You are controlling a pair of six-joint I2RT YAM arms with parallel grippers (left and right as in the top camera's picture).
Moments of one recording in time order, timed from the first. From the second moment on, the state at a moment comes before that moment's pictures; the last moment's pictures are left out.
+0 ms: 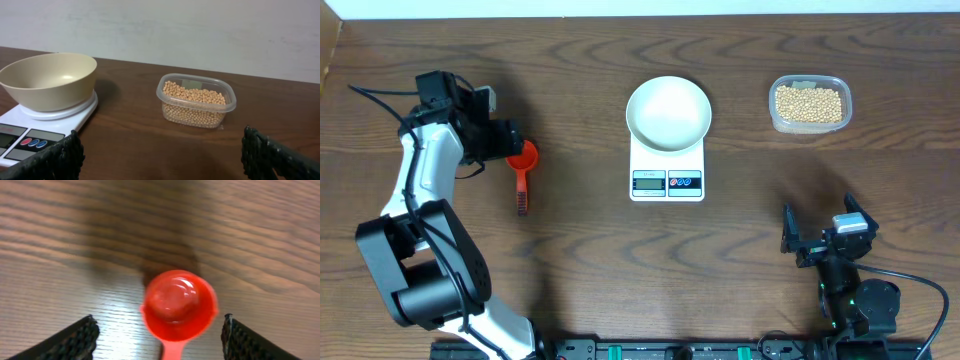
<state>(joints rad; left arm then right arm) 0.30 1.84 1.31 -0.71 0.22 0.12 0.04 0.01 0.01 -0.06 -0.11 -0.06</state>
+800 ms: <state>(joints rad) 0.32 2.01 1.31 -0.66 0.20 0.12 0.04 0.01 0.01 -0.06 -0.11 -0.06</state>
